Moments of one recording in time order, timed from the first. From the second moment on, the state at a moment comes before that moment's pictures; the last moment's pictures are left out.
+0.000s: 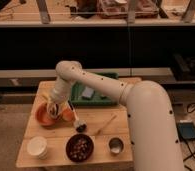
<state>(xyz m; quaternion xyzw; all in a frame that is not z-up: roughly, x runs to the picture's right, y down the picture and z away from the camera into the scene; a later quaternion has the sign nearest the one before) -0.242 0.100 0.766 -0.12 -0.52 -0.61 0.58</state>
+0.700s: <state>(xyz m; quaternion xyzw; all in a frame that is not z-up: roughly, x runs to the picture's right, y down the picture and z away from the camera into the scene) -0.280 0.135 0.744 -0.12 -0.54 -0.63 0.55</state>
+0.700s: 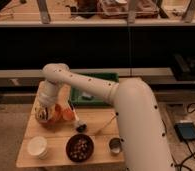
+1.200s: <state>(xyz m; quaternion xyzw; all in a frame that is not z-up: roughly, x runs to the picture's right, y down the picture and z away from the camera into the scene) -0.231 0.157 0.737 -0.13 -0.53 -0.61 0.58</state>
